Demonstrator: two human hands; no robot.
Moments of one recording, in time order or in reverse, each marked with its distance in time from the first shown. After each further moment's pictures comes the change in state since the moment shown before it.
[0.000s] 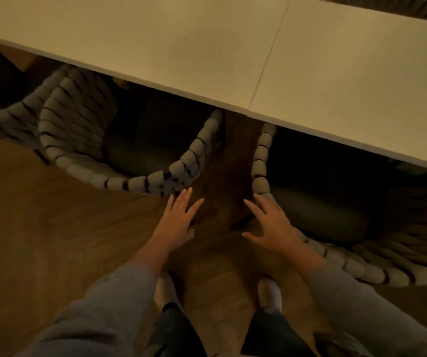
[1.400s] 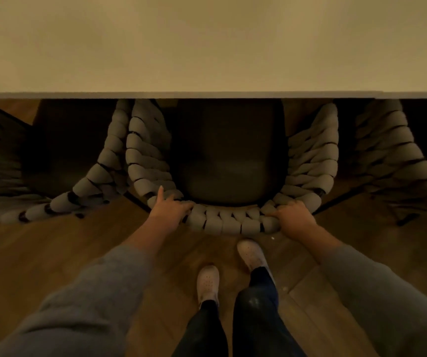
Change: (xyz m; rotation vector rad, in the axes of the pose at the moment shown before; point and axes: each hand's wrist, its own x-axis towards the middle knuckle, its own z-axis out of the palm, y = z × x) left_hand 0.063 -0.490 -0.050 0.449 -0.338 0.218; right_hand 0.276 -0.333 0.065 -0.312 -0.340 0.346
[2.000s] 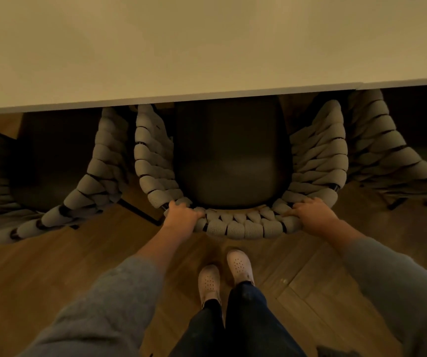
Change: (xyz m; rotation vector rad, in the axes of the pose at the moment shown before) left_hand -0.006 0.038 -0.017 0.025 0.037 0.086; right_hand -0.034 0.045 0.016 0.016 -0.092 0.009
